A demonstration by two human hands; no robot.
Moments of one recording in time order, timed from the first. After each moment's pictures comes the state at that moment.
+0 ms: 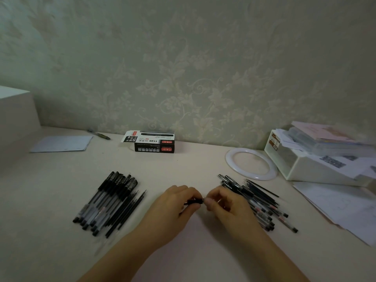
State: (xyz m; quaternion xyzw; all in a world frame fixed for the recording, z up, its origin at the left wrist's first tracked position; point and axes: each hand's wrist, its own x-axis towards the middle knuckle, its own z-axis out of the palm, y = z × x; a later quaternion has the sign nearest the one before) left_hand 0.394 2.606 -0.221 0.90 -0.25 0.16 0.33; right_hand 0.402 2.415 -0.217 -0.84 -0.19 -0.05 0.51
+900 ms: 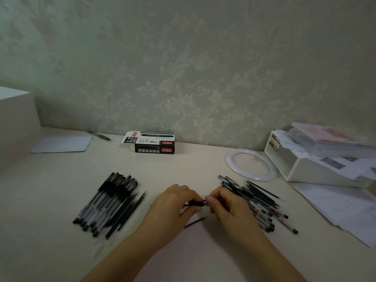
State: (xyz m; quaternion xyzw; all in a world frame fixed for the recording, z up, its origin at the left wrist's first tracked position) left_hand 0.393 2.604 -0.217 0.90 -0.24 0.18 0.33; right_hand 0.400 2.417 -0.216 -0.84 -0.18 -0.06 0.51
